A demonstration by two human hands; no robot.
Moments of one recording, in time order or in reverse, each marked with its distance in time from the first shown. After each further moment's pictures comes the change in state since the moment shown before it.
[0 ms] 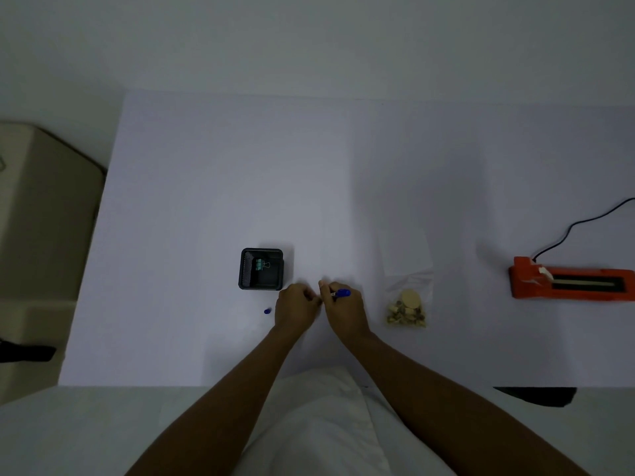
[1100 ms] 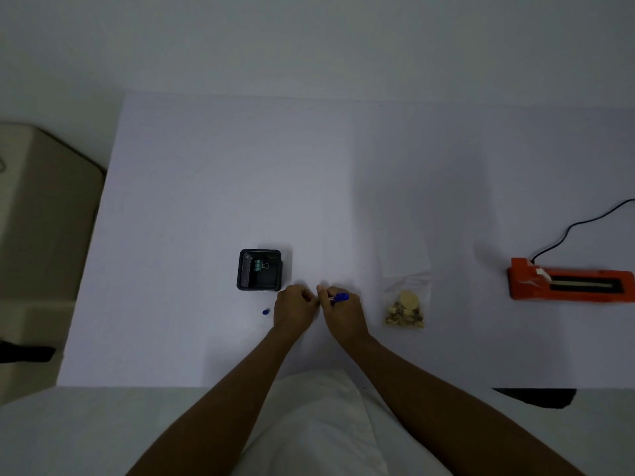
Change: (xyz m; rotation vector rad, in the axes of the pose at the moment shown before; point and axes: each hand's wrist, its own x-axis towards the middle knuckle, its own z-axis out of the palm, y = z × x) left_hand 0.003 -0.004 0.004 -0.009 -0.001 -0.013; right_hand -0.005 0.007 0.000 0.020 -0.026 -0.009
